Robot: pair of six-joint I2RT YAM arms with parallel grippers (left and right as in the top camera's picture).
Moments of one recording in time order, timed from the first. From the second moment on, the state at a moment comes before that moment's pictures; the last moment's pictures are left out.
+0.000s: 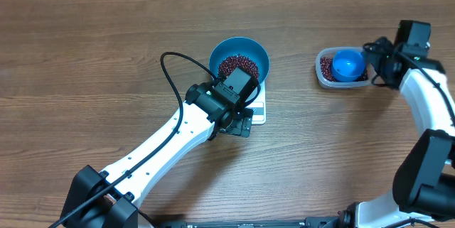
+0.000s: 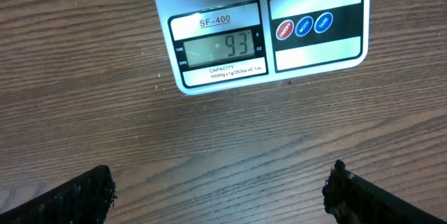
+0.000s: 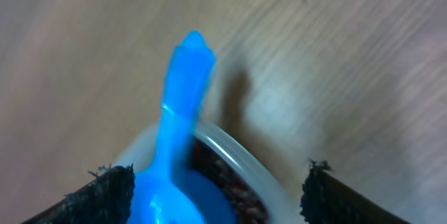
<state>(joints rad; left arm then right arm) -0.70 1.62 1.26 -0.99 -0.12 -0.51 -0.26 1.73 1.25 -0.53 0.04 0.60</state>
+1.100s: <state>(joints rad) -0.70 1.62 1.26 -0.99 -0.12 -0.51 -0.42 2.02 1.54 -0.30 -0.54 0.35</state>
